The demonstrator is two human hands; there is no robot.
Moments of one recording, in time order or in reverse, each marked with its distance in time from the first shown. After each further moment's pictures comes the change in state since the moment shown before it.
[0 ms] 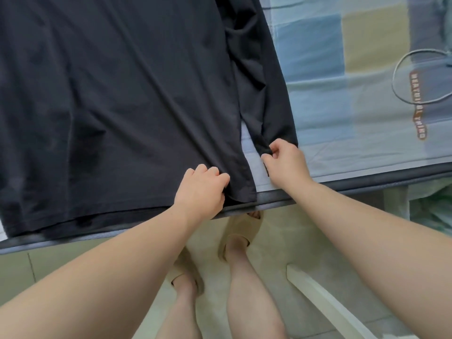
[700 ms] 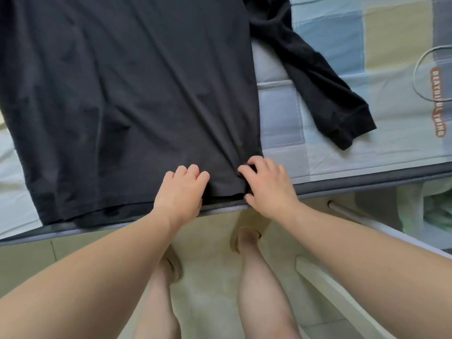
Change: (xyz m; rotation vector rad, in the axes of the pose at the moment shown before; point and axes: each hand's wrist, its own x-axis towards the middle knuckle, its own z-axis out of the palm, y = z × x) left_hand -0.051 -0.068 0.006 0.127 -0.052 -0.054; right_hand -0.059 -0.019 0.054 -0.610 -0.153 -0.564
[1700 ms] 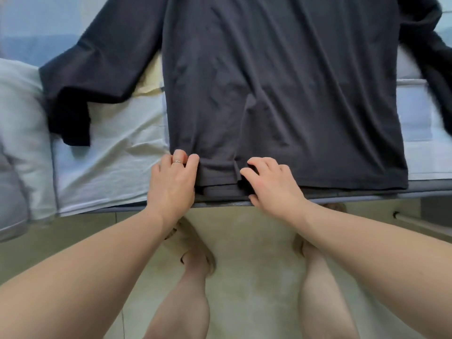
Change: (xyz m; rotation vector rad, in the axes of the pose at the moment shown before) left_hand -0.143 -0.264 0.090 -0.063 0.242 -0.254; right_hand 0.061 -0.278 0.054 -0.155 0.052 -0.187
